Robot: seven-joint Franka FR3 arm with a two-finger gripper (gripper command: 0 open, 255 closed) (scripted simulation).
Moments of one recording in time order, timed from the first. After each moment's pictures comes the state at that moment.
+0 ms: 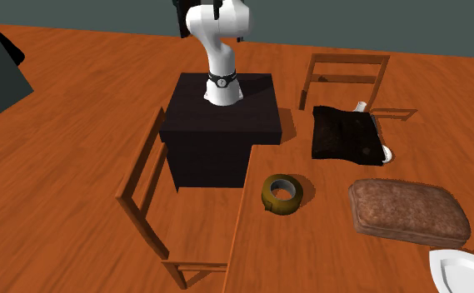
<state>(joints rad) -0.01 -0.75 -0.06 -2.33 -0.02 1.53 0.13</state>
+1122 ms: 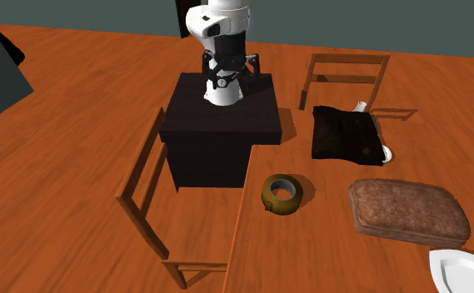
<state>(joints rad) 0.06 -0.47 0.07 -2.56 0.06 2.05 0.28</state>
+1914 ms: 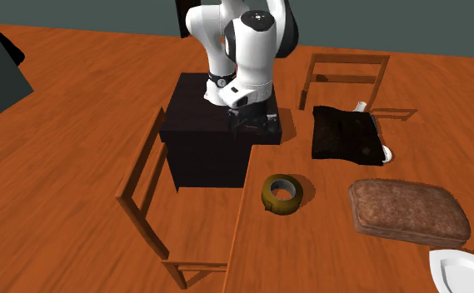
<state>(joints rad) 0.09 -0.03 0.16 -2.51 0.03 2.46 0.41</state>
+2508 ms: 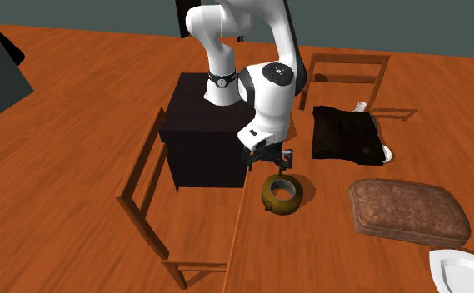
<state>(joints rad) 0.15 0.33 0.16 -2.33 -0.09 2.64 0.55</state>
